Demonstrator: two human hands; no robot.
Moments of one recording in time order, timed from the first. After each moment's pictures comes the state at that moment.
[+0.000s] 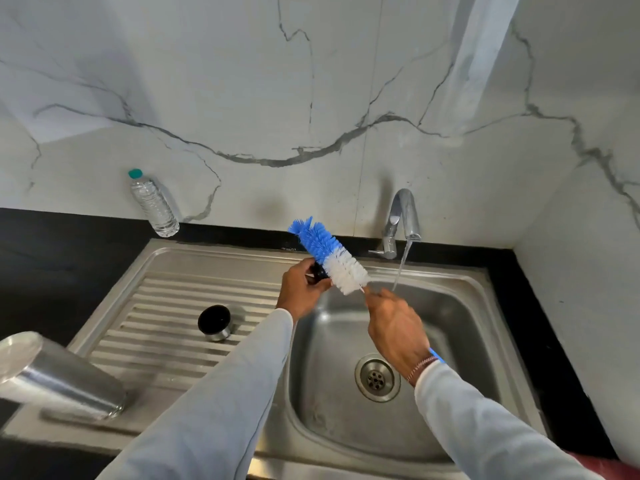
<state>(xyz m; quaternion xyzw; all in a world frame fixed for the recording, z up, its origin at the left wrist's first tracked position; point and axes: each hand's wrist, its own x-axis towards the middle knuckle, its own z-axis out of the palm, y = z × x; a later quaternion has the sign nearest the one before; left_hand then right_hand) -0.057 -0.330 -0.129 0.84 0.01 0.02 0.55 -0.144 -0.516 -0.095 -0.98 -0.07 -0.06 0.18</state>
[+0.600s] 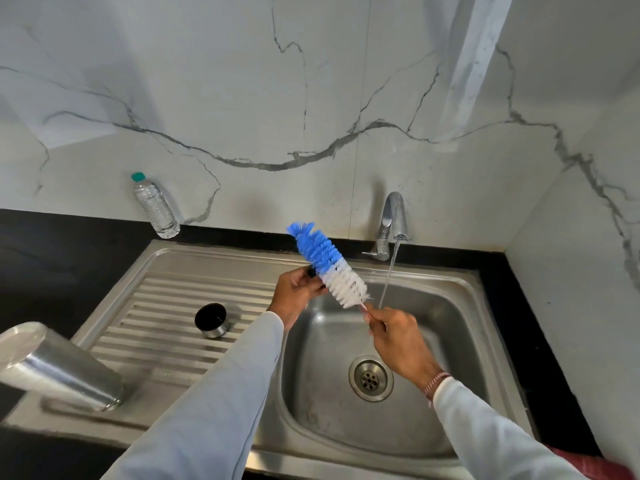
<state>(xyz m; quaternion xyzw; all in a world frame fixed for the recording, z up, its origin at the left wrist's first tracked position) -0.072 -0.339 -0.134 0.62 0.03 -0.06 0.78 -0.168 -0.543 -0.100 -0.93 -0.05 -0.03 0.36</state>
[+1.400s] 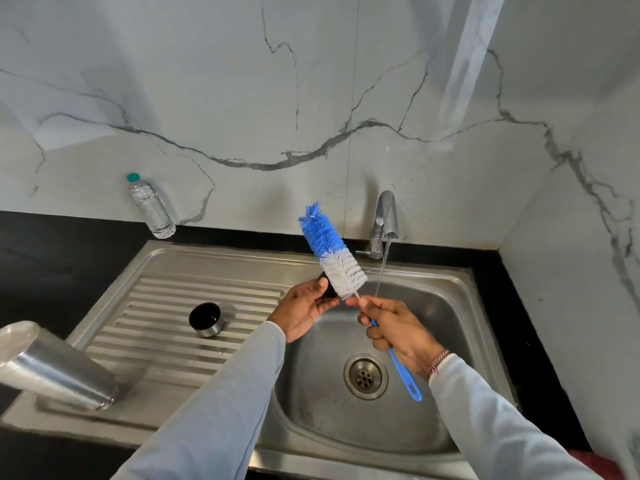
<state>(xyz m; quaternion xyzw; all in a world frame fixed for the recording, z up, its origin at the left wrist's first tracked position) -0.089 -0.354 -0.142 0.49 0.00 -0.19 0.85 -0.158 -0.553 -0.081 -0.64 0.10 0.21 0.73</state>
